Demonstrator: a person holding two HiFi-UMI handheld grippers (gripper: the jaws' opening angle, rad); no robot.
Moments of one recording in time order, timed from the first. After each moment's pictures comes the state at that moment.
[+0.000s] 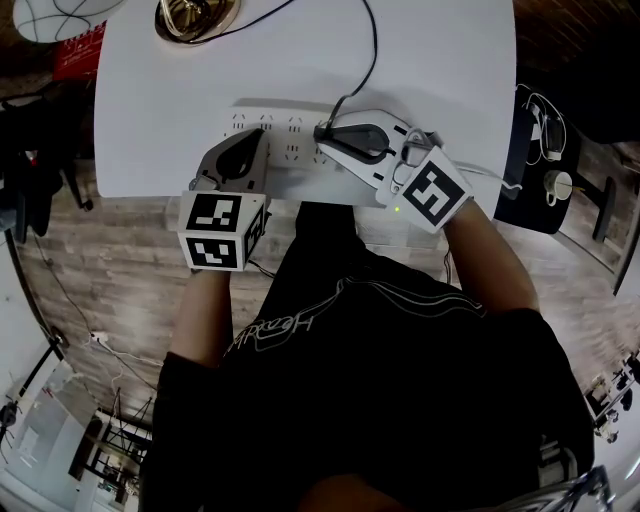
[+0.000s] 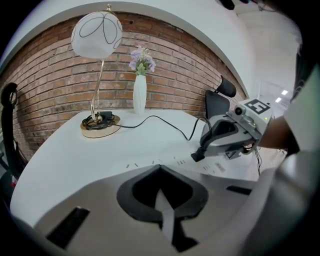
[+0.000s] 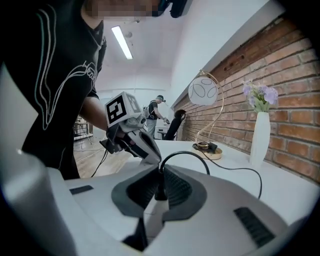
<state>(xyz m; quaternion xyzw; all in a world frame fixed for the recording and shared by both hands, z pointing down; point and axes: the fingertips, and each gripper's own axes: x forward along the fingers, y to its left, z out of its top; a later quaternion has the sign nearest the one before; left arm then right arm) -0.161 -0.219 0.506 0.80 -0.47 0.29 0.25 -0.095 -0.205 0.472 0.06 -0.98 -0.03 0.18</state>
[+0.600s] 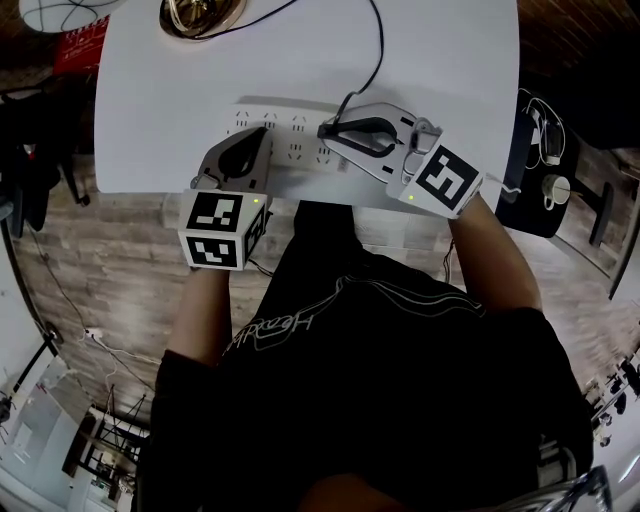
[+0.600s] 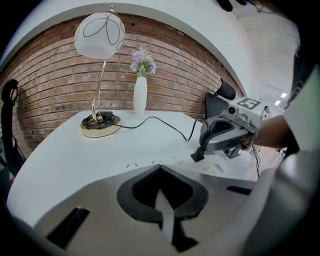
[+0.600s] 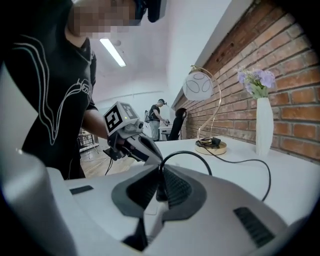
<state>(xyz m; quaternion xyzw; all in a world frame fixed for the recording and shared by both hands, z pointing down) -0.161 -0.218 0.506 0.80 -0.47 0.28 0.25 -0.094 -0.209 0.469 0.03 -0.99 0.03 0.17</state>
